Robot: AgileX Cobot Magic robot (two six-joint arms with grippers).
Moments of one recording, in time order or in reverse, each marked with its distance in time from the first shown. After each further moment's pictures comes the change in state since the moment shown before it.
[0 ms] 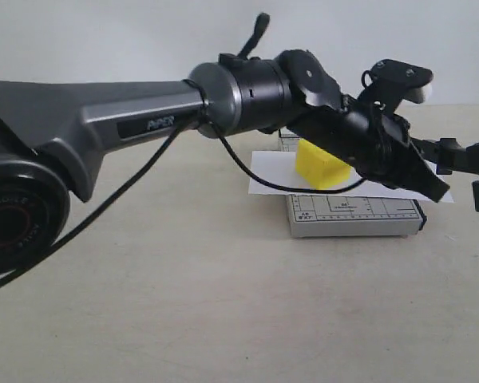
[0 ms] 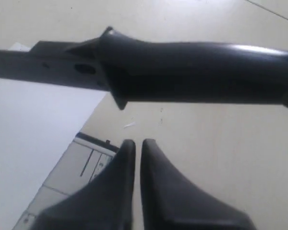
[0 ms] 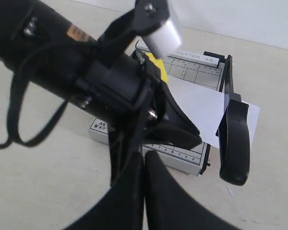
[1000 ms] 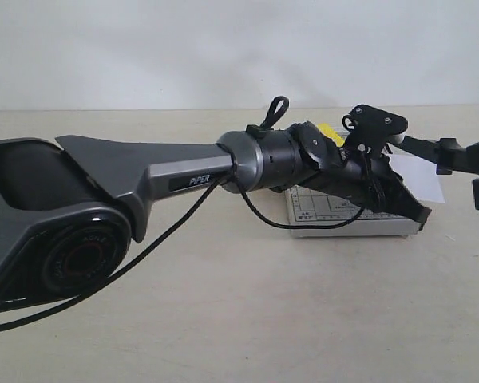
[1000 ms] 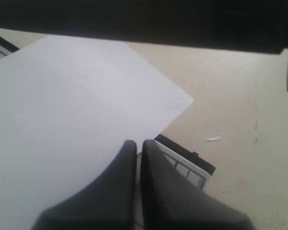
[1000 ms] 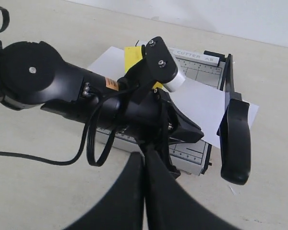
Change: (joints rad) left arm -0.010 0.173 -0.029 -0.113 -0.285 0.047; right arm 0.000 0.000 0.000 0.002 0.000 0.011
